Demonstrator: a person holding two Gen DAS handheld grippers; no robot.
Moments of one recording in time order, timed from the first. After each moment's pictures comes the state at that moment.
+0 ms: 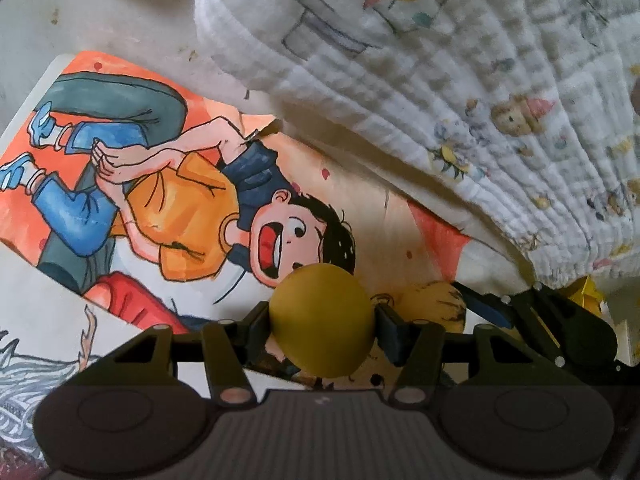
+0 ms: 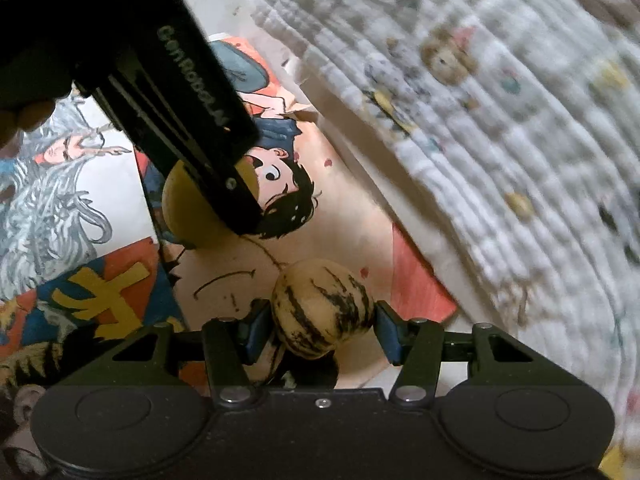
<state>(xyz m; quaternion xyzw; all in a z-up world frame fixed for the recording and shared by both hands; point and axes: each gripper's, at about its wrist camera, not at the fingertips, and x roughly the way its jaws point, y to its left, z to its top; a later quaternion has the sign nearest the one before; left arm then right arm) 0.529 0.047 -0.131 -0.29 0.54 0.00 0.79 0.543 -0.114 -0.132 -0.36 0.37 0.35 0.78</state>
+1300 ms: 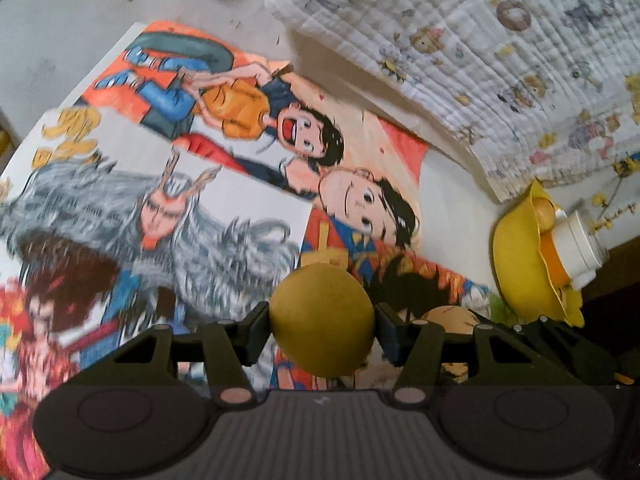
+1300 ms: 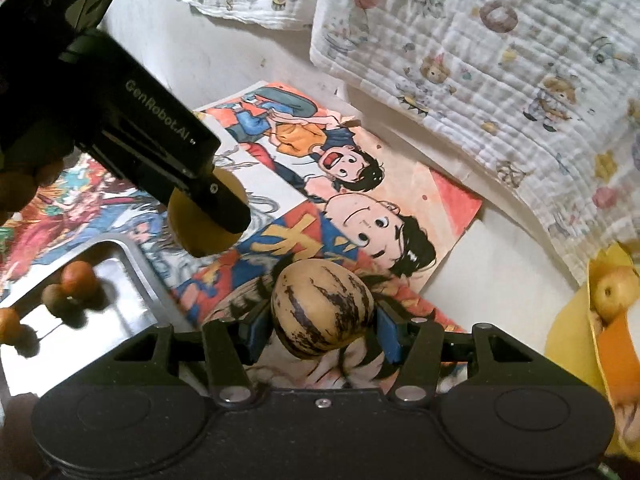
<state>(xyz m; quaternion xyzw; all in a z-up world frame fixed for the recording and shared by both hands) 0.386 0.028 -0.076 -0.28 0.54 -0.02 0.80 0.382 -0.158 -0.066 -0.24 0.39 0.34 0.82</state>
